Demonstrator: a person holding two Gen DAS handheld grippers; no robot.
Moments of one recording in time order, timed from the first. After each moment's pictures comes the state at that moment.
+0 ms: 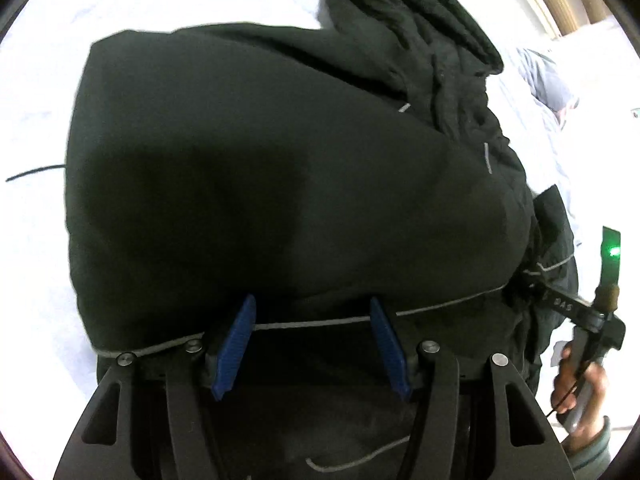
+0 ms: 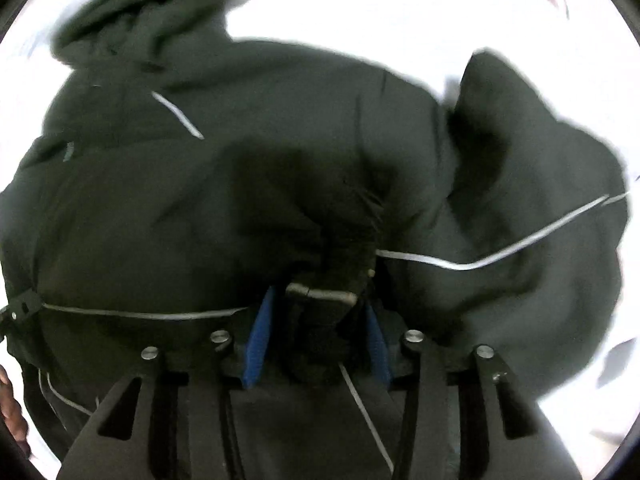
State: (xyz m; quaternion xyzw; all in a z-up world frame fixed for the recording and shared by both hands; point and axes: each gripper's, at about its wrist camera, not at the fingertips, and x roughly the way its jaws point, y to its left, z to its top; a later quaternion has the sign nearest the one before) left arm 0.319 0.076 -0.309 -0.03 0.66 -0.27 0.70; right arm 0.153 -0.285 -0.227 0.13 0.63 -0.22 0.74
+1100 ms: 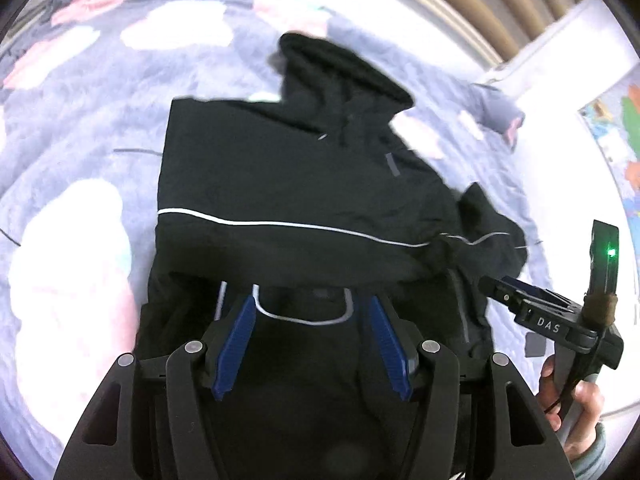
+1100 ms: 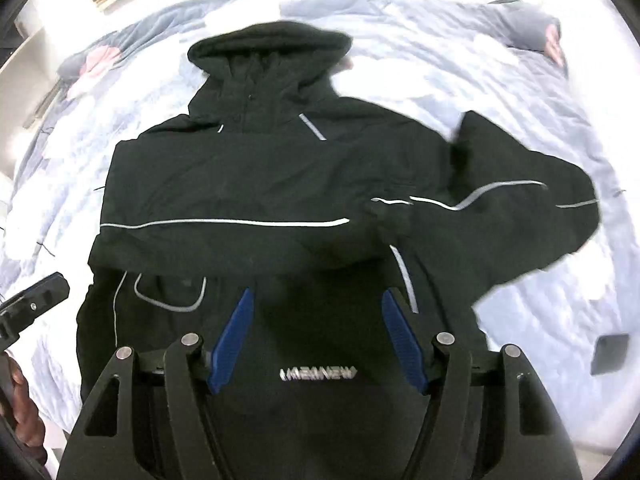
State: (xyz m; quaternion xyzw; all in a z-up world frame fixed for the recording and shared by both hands) left arm 0.190 0.129 -0.180 -0.07 0.56 -0.29 0.77; right arm 0.062 -0.174 -0.123 0.11 0.56 -0.16 0.81
